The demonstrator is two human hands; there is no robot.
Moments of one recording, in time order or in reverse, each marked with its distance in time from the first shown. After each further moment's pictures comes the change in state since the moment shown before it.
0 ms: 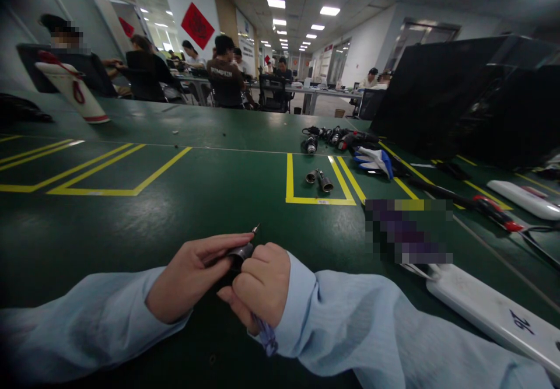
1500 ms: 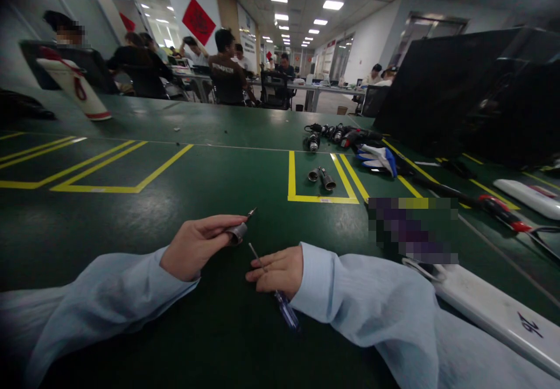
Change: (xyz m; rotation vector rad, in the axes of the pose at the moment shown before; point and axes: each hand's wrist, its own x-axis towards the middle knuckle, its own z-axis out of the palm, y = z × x) left_hand 0.025 -0.011 -0.013 -0.079 0.120 -0.116; right_hand -0.040 0.051 0.017 0.476 -0.213 -0.195
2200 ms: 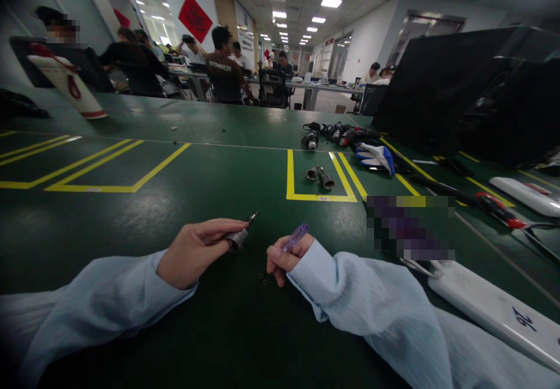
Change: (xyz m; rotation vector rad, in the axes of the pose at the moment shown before) left_hand -0.005 -0.006 0.002 0.025 -0.074 0.092; right_hand 0.014 -0.032 -0.014 0.850 0.420 0.986
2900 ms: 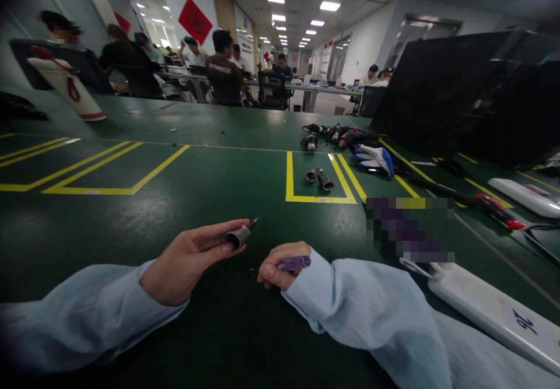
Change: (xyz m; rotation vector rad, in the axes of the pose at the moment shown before) left_hand -0.008 0.000 0.003 -0.380 -0.116 -0.163; right_hand 0.005 0.001 -0.004 -0.401 -0.101 -0.467
